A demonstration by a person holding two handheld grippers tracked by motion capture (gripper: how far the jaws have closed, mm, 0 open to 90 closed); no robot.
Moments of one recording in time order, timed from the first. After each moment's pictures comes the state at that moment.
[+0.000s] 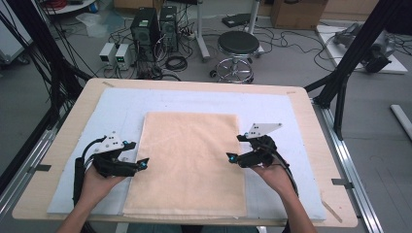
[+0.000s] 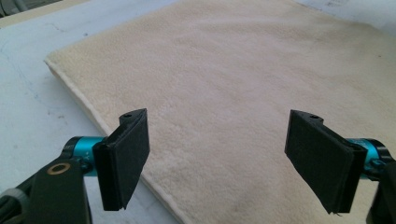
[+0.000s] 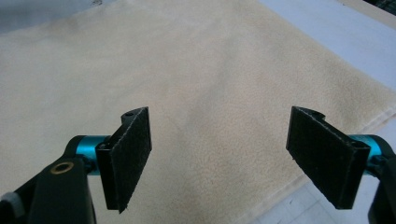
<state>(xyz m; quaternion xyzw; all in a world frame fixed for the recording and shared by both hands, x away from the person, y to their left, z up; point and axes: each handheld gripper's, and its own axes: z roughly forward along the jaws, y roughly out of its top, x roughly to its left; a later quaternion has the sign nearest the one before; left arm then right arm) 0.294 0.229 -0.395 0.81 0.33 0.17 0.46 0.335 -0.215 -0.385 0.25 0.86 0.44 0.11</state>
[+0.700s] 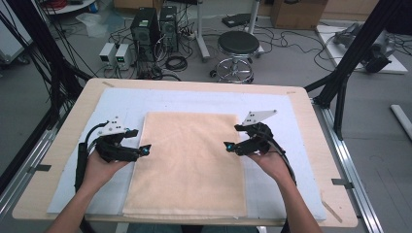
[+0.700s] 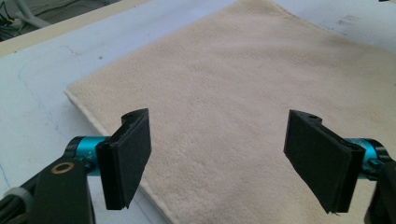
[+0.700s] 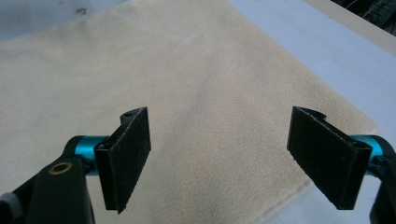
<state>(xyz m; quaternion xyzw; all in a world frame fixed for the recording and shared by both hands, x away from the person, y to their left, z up) 0.324 0.225 -0.372 0.81 0.33 0.17 0.46 0.364 -0.206 -0.370 0.25 0.86 0.43 0.12</state>
